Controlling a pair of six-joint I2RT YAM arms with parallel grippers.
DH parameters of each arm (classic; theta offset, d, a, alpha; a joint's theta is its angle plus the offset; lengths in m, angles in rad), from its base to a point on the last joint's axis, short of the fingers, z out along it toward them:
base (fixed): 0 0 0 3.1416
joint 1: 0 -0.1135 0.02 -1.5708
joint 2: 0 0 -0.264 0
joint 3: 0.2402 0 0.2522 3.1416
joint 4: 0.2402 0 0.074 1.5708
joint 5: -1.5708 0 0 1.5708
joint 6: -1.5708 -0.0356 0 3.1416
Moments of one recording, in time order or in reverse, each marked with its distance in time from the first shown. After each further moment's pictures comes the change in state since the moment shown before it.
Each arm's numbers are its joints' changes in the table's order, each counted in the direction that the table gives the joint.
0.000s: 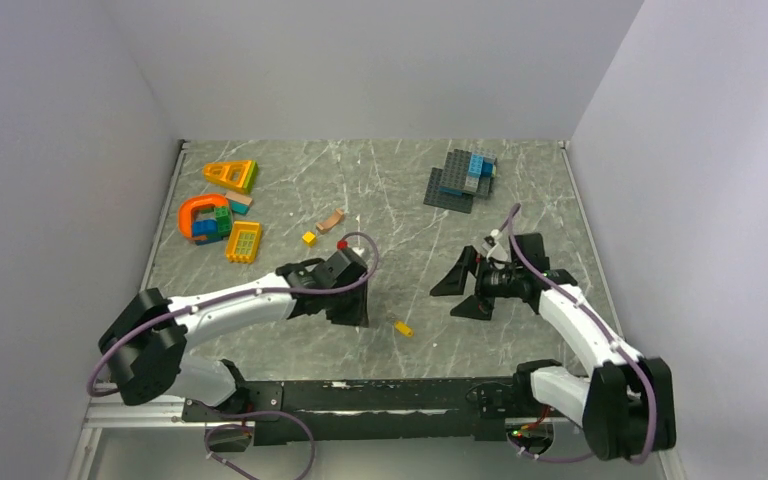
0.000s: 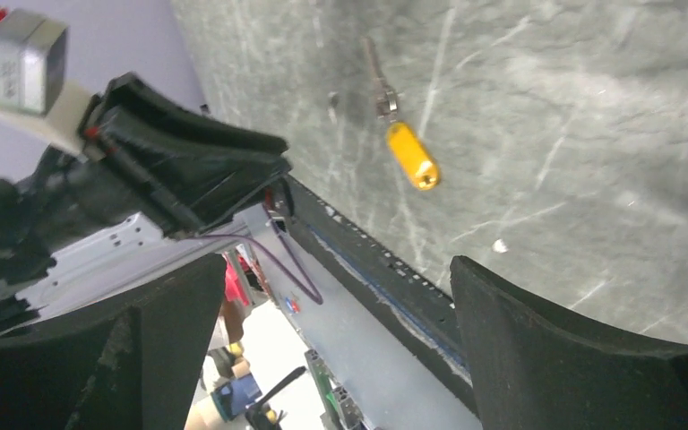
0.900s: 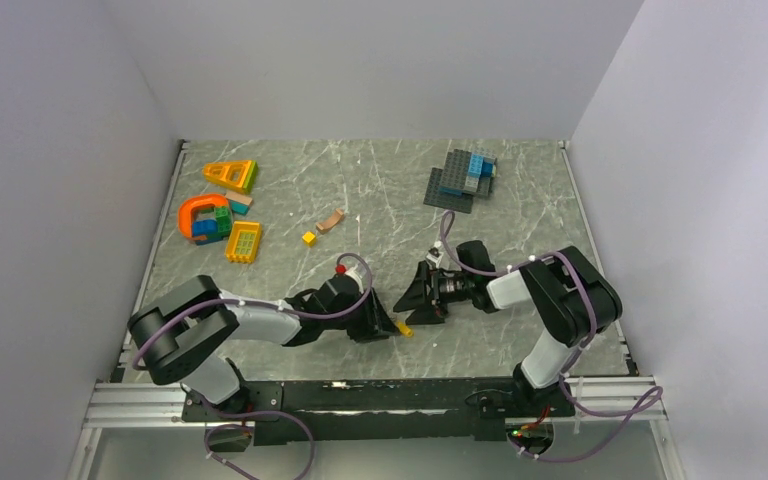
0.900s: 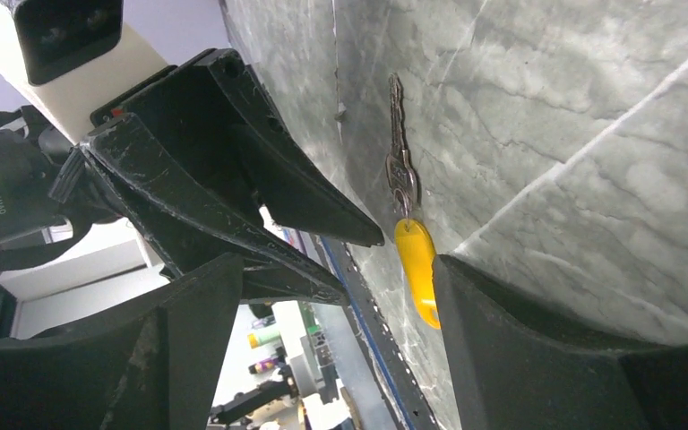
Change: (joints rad) left arm 0.021 -0.123 -0.383 -0.871 -0.190 0.405; right arm -0.267 -0.642 -0.113 -0.904 0.176 -0.160
